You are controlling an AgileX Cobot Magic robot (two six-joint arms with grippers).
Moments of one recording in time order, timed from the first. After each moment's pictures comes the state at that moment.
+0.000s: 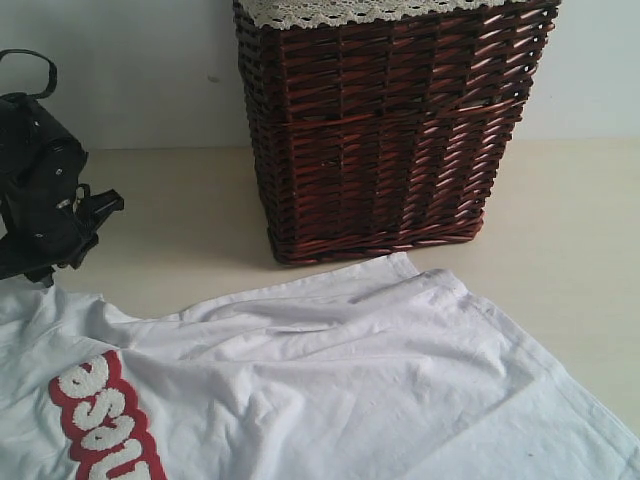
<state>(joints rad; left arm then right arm) -0.27 2.06 -1.26 0.58 0.74 -1.54 -0.04 0.01 -0.01 0.13 0.36 0.19</state>
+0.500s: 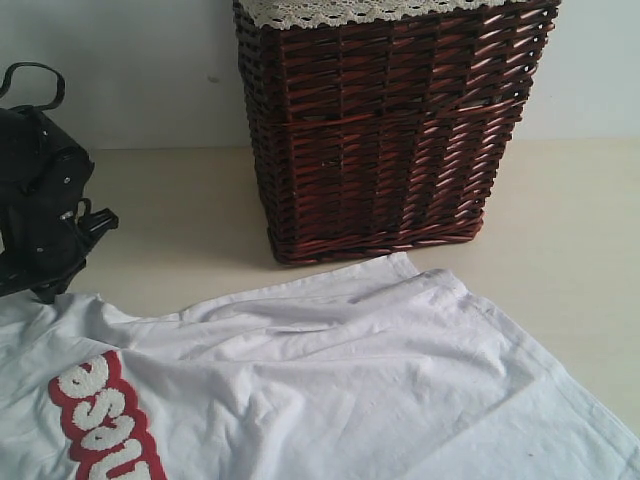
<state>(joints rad) -0.27 2.09 -1.26 0.54 0.82 -1.57 -0.04 0.01 -0.01 0.13 0.36 0.19</state>
